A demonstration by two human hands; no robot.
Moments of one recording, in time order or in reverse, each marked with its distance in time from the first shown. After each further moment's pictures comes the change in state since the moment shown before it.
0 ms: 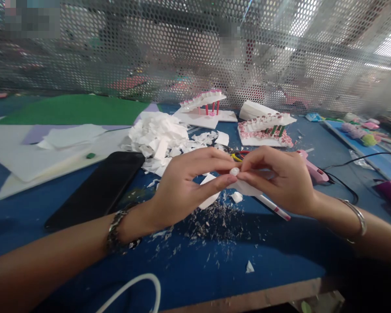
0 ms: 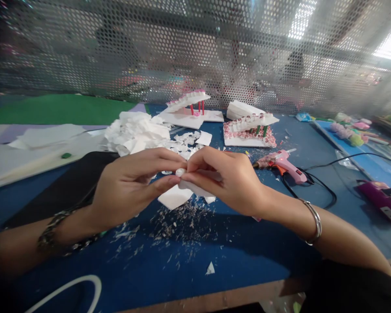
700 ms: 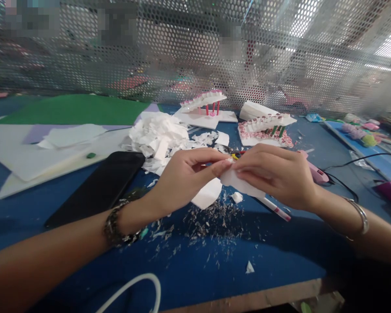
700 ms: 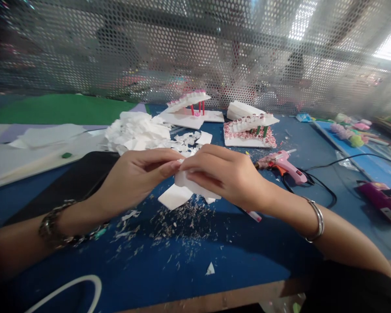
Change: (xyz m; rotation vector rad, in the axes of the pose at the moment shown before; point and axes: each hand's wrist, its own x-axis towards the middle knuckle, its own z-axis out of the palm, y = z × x) left_hand 0.006 -0.008 0.001 -0.220 -0.004 -0.301; right_hand 0.003 0.010 -0.005 -0.099 -0.058 -0.230
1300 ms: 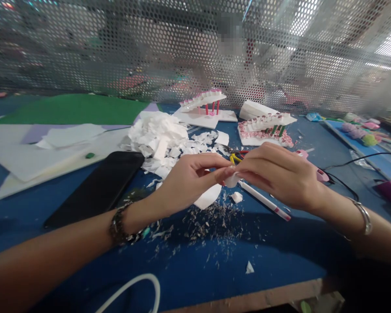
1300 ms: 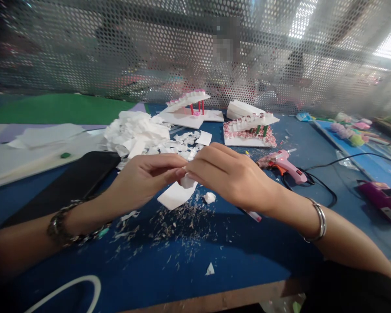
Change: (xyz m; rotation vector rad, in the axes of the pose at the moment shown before) left_hand 0.000 -0.003 0.004 -0.072 -0.119 -0.014; right_hand -0.005 0.001 -0.002 -0.280 -0.049 -0.101
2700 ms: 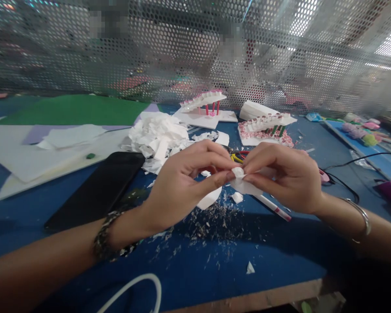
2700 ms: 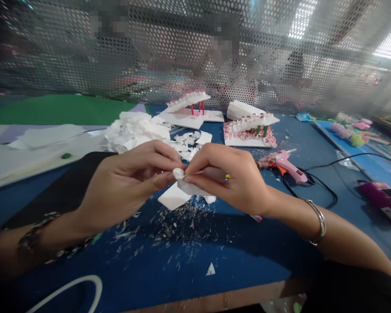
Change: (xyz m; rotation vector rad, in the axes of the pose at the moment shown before) left_hand -0.008 0.011 -0.002 0.076 0.136 0.227; right_hand 0.008 -0.007 0.001 0.550 0.137 0.220
